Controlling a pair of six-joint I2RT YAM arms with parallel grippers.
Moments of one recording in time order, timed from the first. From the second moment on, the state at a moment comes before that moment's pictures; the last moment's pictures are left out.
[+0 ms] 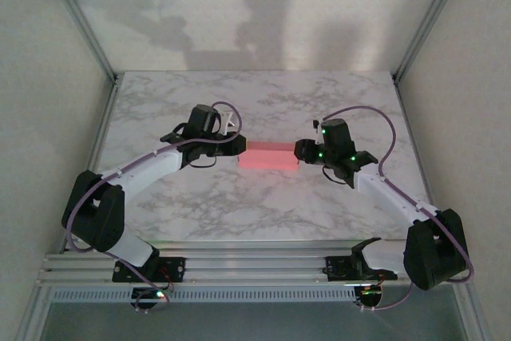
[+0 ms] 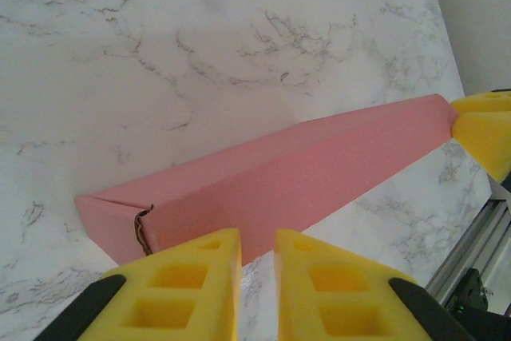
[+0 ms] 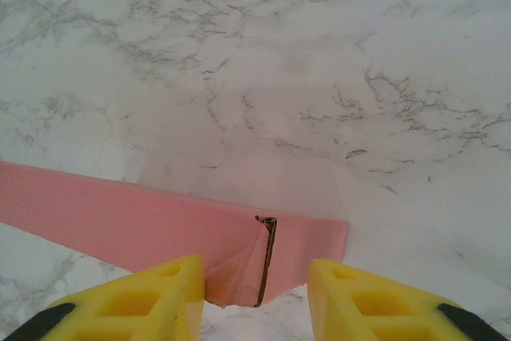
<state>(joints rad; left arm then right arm) -0.47 1.53 1.03 -0.24 0.43 -0.49 0.43 1.25 0.81 -0.30 -0.15 0.46</state>
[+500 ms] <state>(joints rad) -0.47 1.54 1.03 -0.23 0.42 -0.49 0.38 1.25 0.93 -0.42 -0.27 0.45</state>
